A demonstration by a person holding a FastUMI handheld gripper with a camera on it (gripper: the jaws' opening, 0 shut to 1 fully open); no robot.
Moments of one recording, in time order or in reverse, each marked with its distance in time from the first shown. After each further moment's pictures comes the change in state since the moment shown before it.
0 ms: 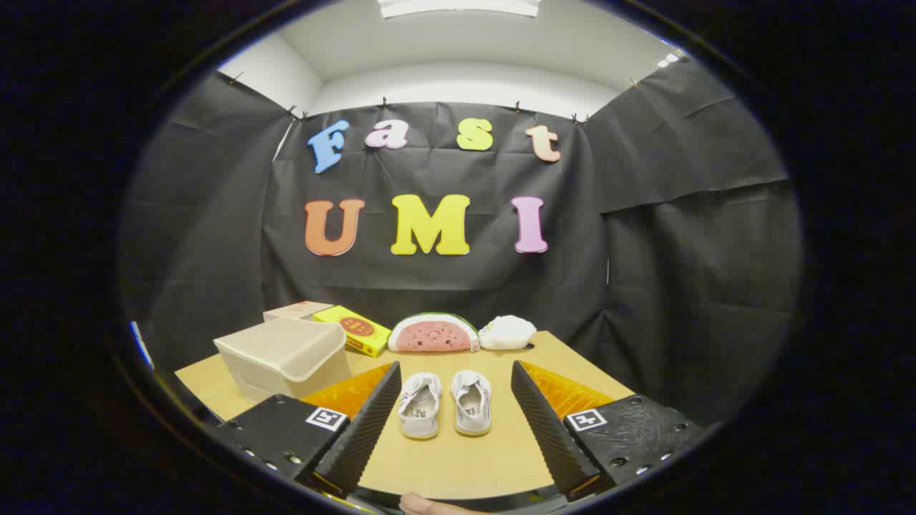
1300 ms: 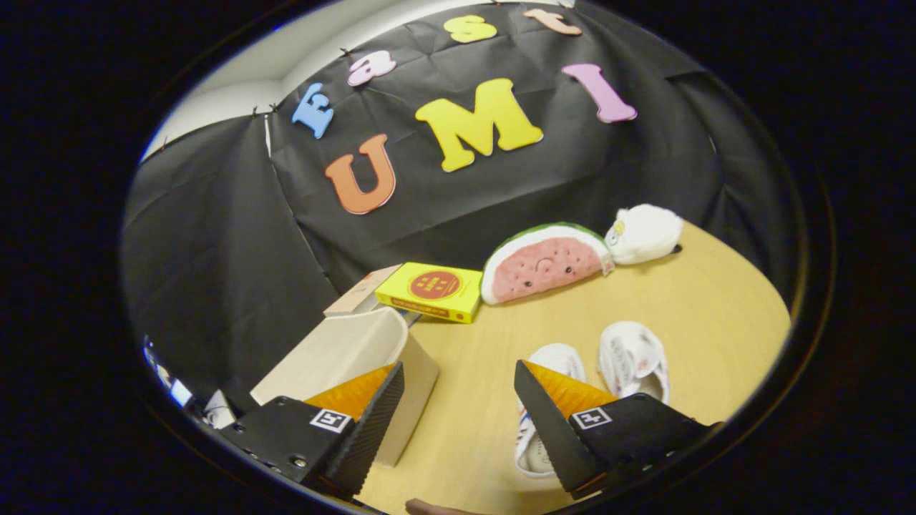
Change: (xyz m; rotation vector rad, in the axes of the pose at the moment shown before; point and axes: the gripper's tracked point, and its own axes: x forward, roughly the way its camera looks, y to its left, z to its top) arm 0.223 0.141 -0.069 0.341 0.469 0.456
